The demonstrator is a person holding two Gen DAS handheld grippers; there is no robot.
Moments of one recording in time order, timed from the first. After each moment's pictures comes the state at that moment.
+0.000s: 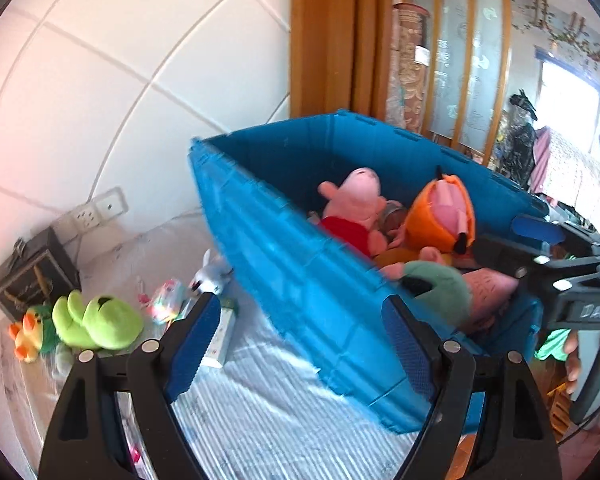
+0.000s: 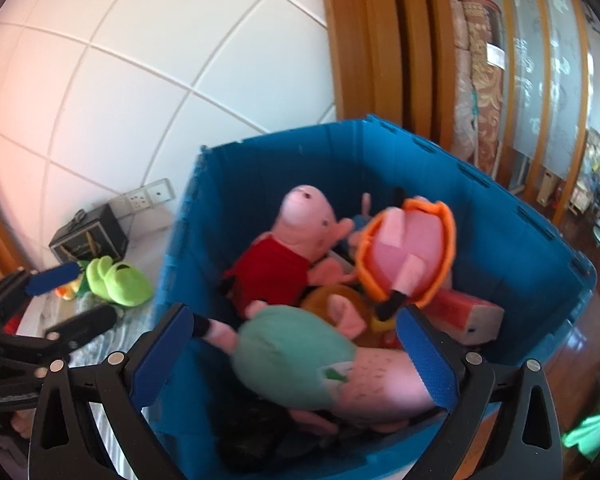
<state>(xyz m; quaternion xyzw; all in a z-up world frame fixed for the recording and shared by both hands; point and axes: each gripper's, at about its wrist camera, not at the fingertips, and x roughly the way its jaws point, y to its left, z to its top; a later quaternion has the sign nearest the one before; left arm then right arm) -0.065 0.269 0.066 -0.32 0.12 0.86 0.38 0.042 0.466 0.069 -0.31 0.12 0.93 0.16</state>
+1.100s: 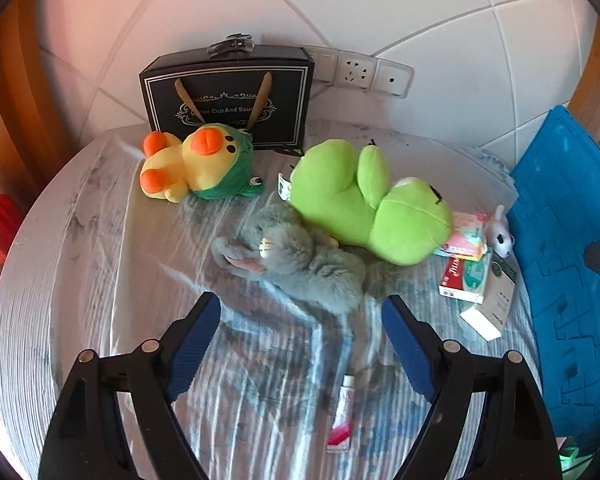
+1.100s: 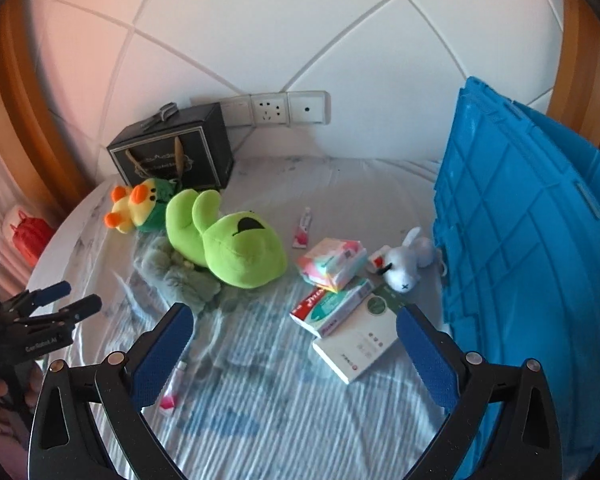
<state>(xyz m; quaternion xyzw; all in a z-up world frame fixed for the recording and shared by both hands) -0.300 -0.032 -0.092 -0.47 -0.02 0.88 0.10 -0.231 0.249 -0.029 -0.44 0.03 0.90 -0.02</state>
